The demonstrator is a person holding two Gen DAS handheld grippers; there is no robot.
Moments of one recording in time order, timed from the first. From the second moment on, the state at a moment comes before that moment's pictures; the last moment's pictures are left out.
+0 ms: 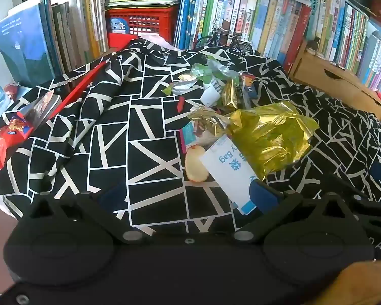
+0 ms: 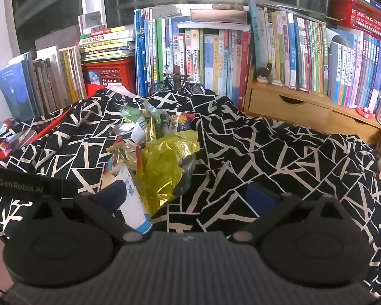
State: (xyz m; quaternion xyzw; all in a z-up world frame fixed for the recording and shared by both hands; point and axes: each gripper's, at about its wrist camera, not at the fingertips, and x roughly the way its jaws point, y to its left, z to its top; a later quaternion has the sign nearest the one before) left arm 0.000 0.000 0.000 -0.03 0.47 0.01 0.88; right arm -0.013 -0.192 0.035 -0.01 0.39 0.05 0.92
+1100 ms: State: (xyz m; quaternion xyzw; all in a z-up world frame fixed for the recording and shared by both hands) left arm -0.008 0.003 0.004 -0.03 0.48 0.02 0.88; right arm -0.018 -0.196 0.042 -0.02 0.37 0.05 0.93
